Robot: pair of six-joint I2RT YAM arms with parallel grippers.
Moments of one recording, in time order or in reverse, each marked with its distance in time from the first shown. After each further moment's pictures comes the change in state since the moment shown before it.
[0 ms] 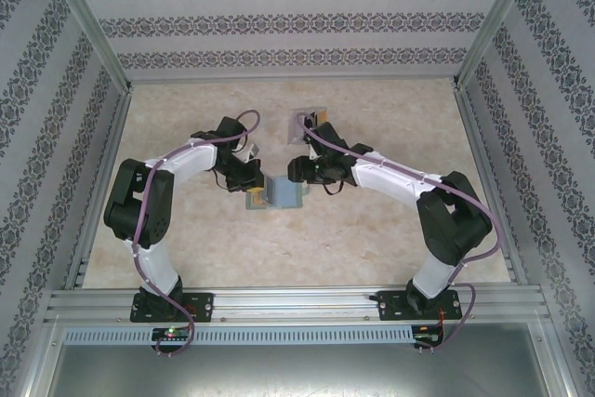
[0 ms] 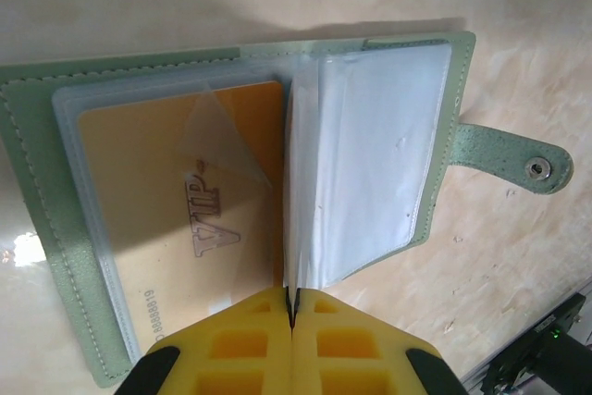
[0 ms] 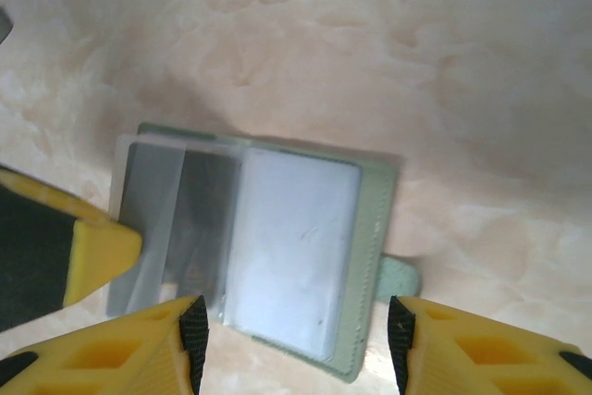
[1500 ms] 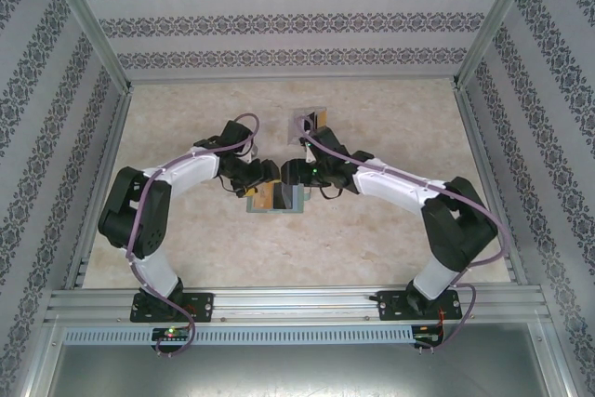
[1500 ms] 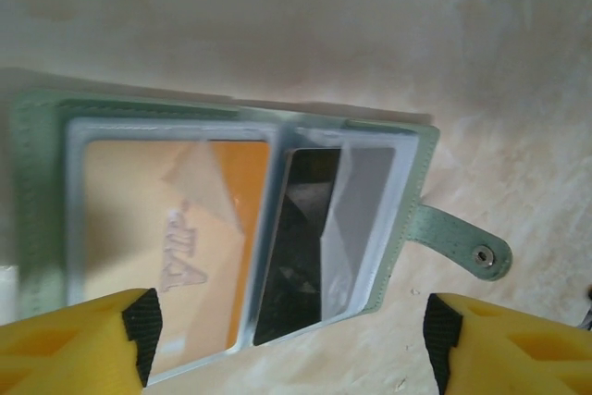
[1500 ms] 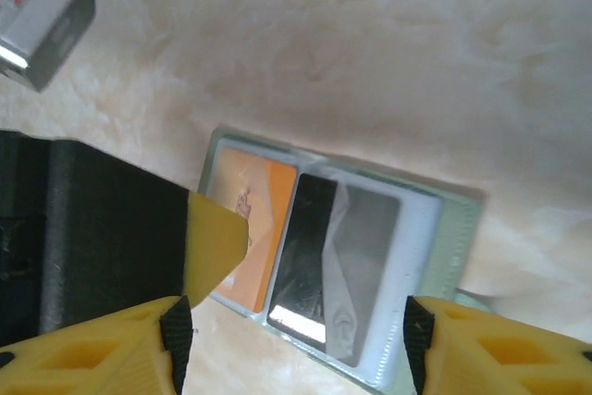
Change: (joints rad) left arm -0.045 -0.076 -0.092 0.167 -0.089 -0.272; right arm 0.049 -0.014 -0.044 0.103 -0.053 0.026
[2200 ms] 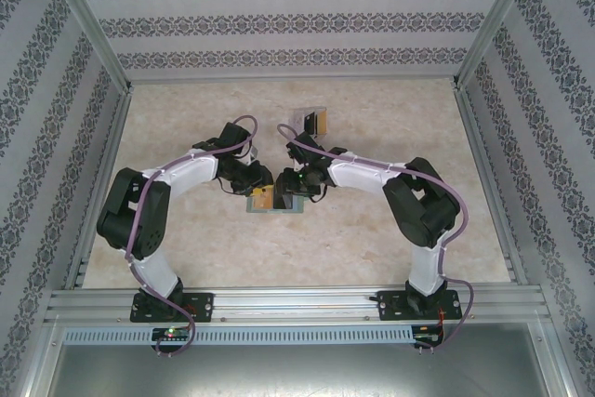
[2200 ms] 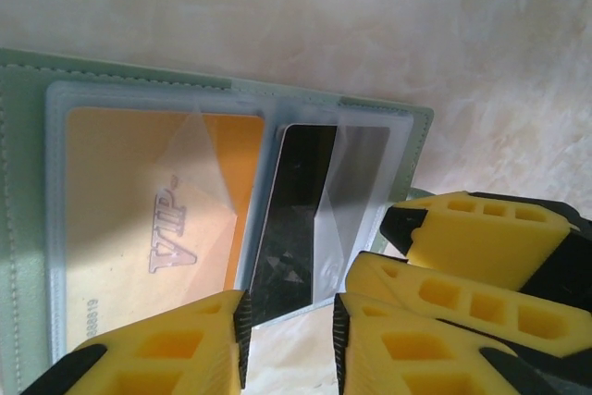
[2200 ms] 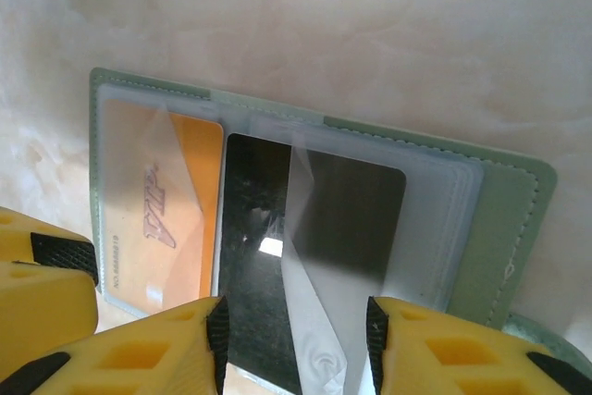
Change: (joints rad) left arm 0.000 0.003 -0.020 0.024 0.058 -0.018; right arm 0.024 0.236 0.143 -0.135 -0.033 0.054
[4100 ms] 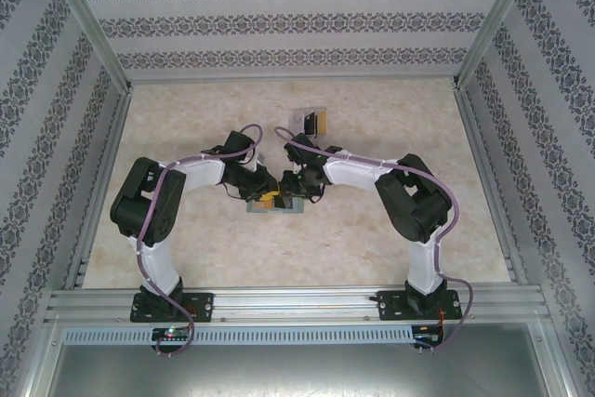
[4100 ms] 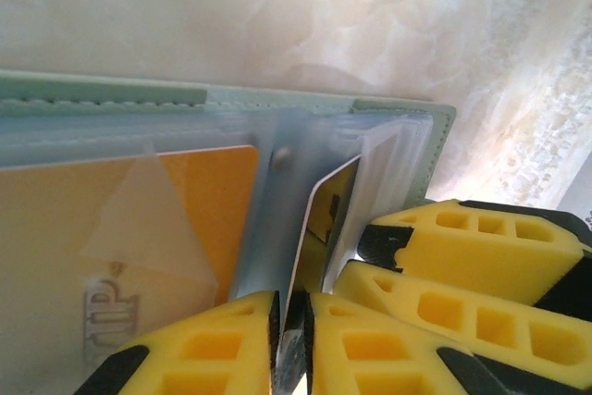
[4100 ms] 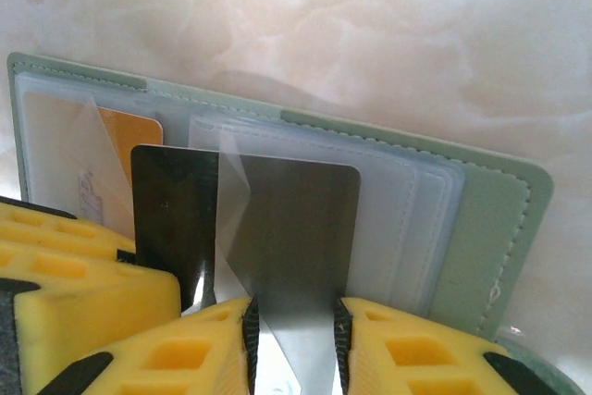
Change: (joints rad) left arm -0.001 0.110 -0.056 0.184 0.153 -0.044; right arm 0.000 0.054 0.033 -0.048 0.008 -0.019
